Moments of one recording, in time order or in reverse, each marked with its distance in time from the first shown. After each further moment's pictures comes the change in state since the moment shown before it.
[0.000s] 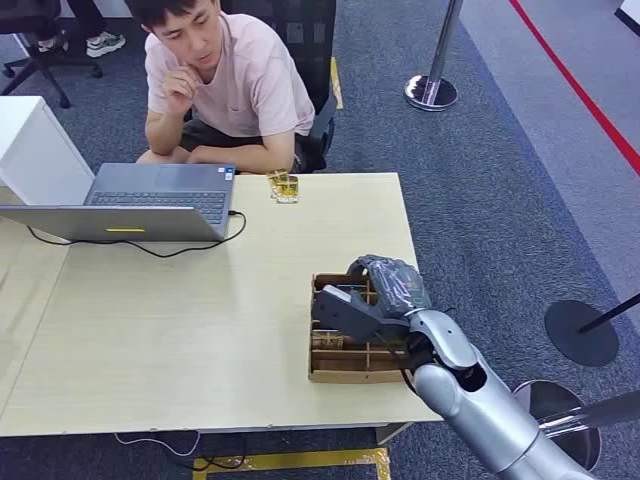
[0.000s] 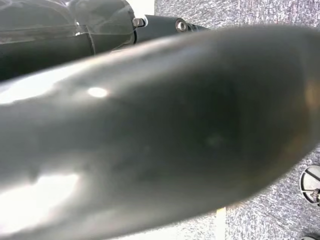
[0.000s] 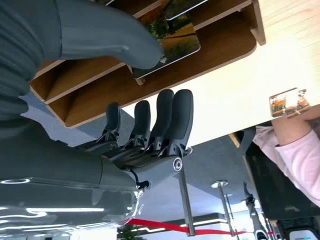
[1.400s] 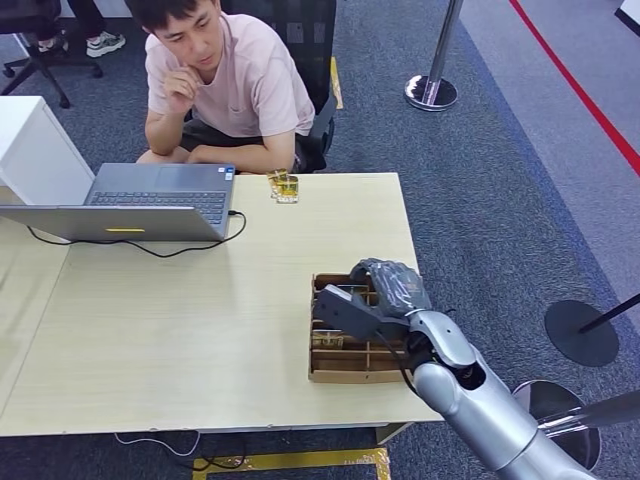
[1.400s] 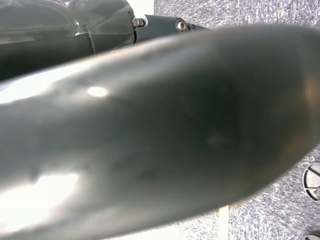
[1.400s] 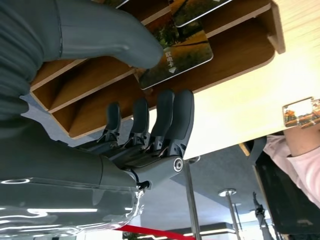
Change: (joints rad) left arm 0.000 -0.006 0.000 0.000 -0.013 -0.002 0.004; right arm -0.003 0.000 0.002 0.034 -0.018 0.011 0.019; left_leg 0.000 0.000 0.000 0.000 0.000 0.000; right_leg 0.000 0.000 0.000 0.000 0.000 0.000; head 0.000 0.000
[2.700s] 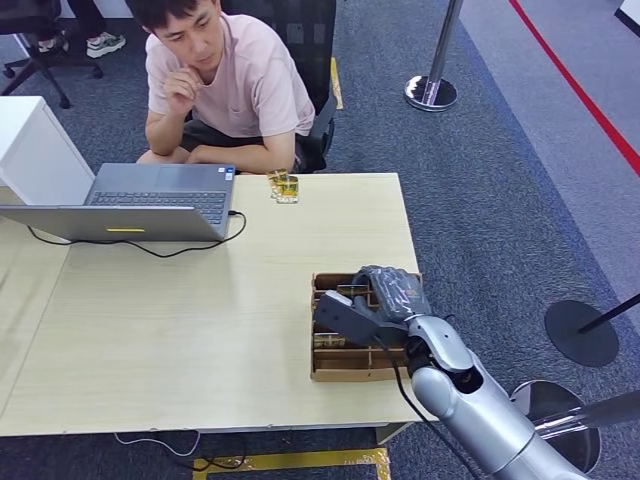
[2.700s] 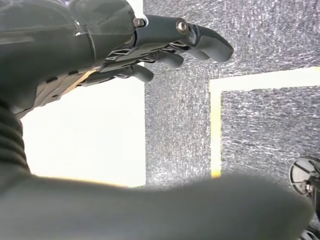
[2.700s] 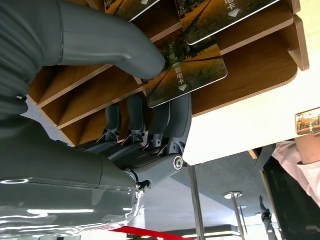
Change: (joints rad) left arm 0.000 0.000 0.000 0.000 -0.005 -0.016 -0.053; right arm 0.015 0.001 -0.004 0.041 0.028 -0.009 -0.003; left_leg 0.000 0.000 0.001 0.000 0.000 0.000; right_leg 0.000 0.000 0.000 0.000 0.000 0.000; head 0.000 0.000
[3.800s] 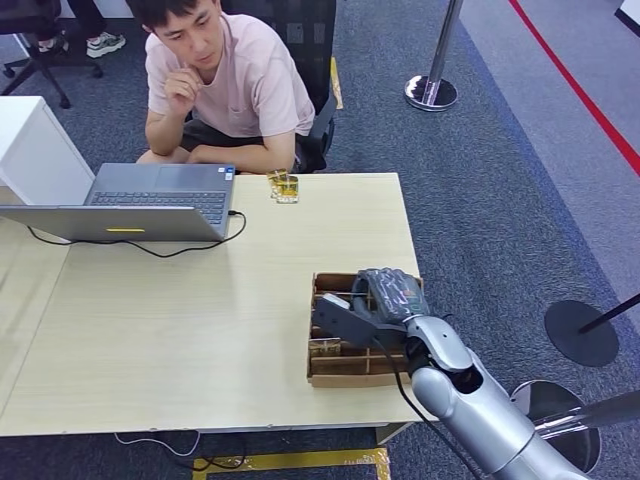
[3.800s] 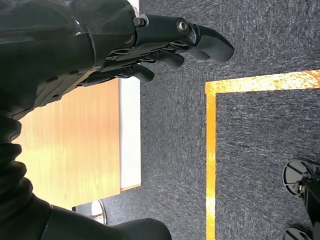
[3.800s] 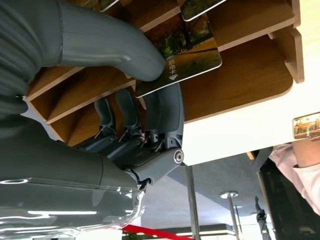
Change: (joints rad) left arm 0.000 0.000 0.000 0.000 0.004 0.007 -0.025; right arm -0.002 0.000 0.003 0.000 0.017 0.022 -0.004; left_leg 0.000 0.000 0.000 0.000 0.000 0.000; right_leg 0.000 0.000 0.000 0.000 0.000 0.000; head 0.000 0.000
